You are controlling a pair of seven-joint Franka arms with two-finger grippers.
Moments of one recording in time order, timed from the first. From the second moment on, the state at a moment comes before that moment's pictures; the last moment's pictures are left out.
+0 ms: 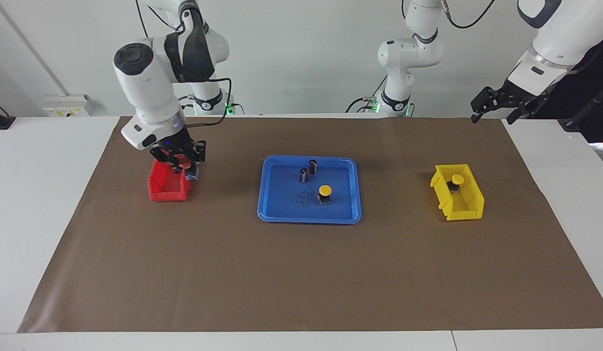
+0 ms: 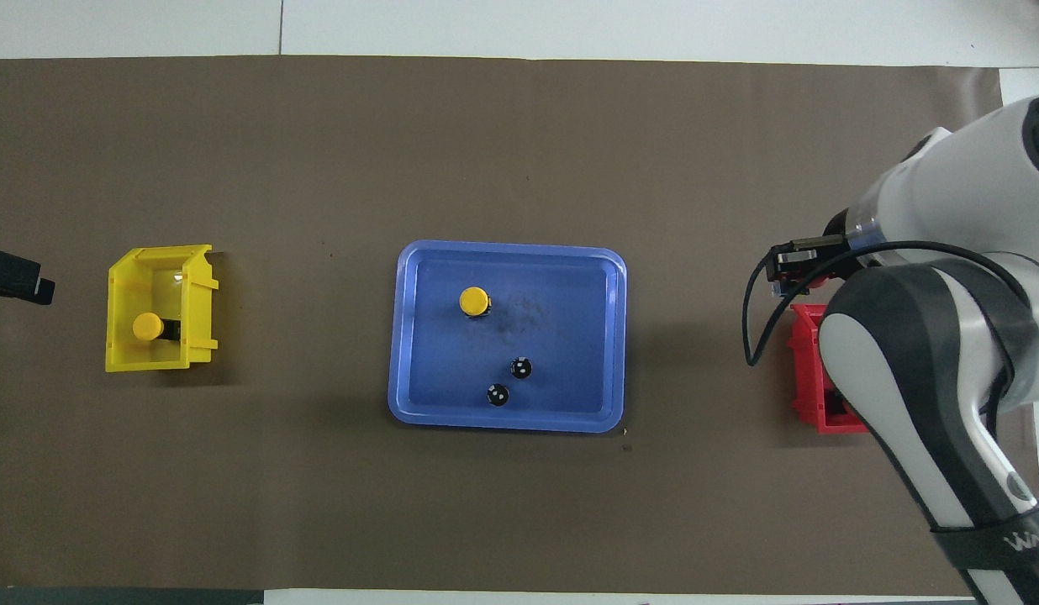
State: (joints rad) left arm -0.02 -0.05 0.00 -1.57 0.00 1.43 0.12; right arm 0.14 -0.05 -0.06 -1.96 -0.01 1.88 0.06
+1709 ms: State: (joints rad) left arm -0.05 -0.05 0.00 -1.64 0.00 1.52 0.07; right arm -0.06 -0.11 -0.06 -2.45 -0.01 2.34 -0.20
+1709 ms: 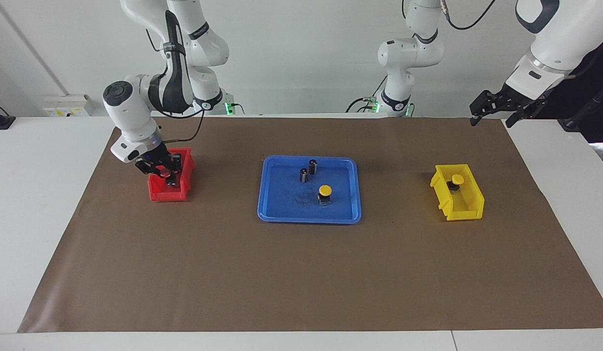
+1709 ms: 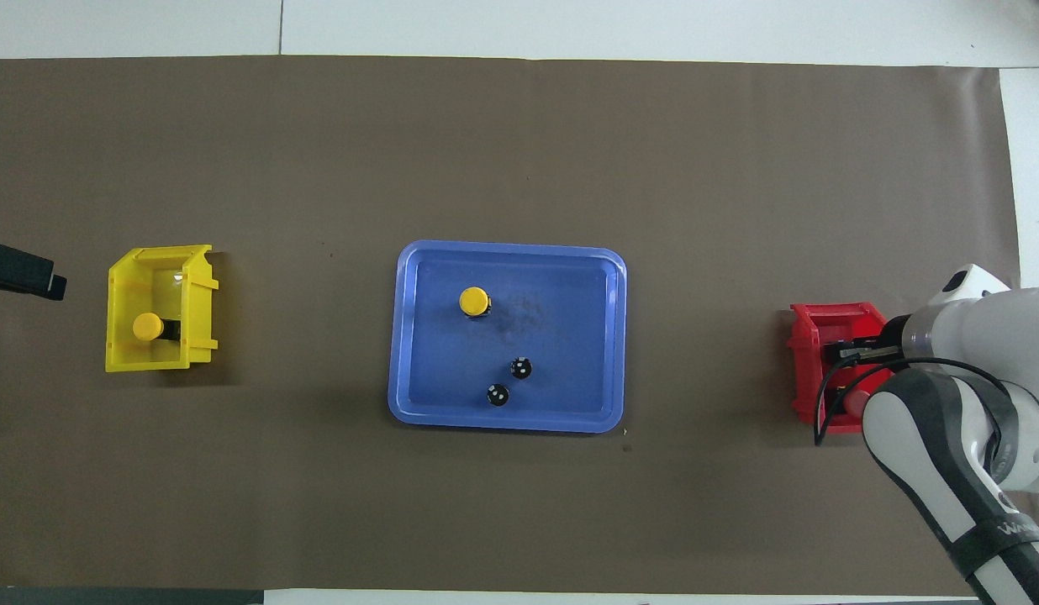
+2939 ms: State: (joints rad) left arm -0.65 0.27 -0.02 -1.90 0.00 2.25 -0.80; right arm -0.05 -0.11 -0.05 -2.28 0.00 2.12 -0.20
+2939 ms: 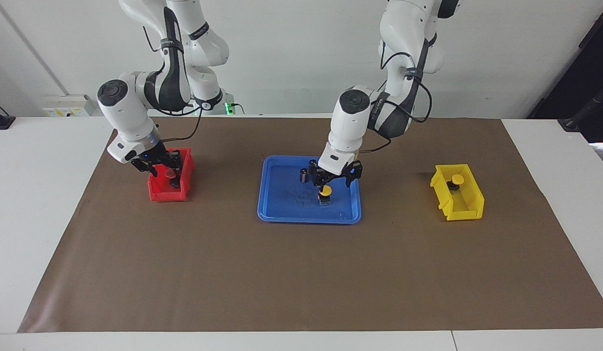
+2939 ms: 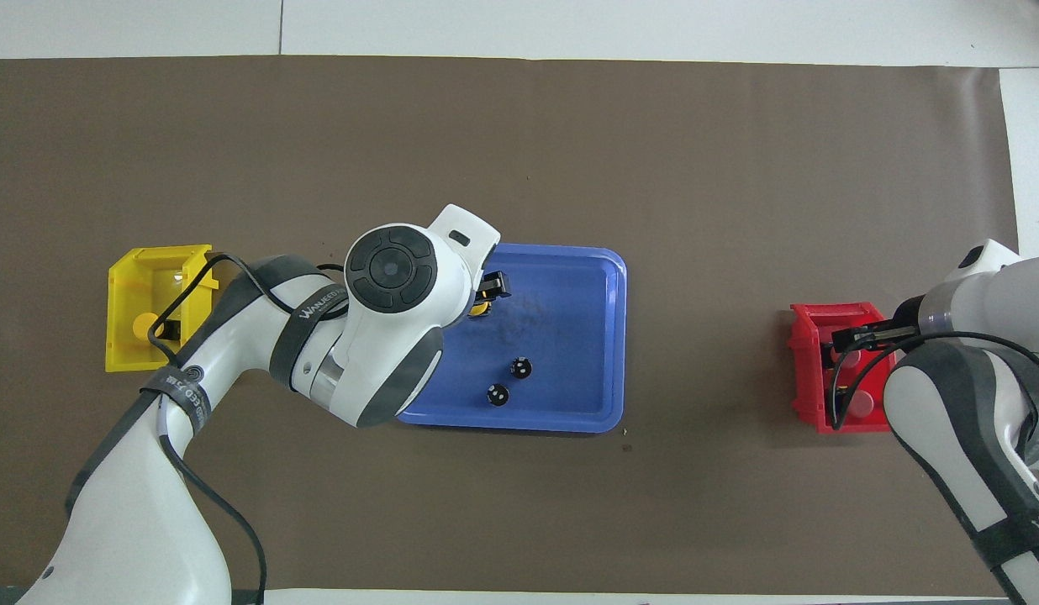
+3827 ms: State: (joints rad) left arm -0.67 0.29 -0.02 -1.79 0.00 2.10 -0.86; right arm -0.05 -0.06 -0.05 -1.65 -0.01 1.56 -0.15
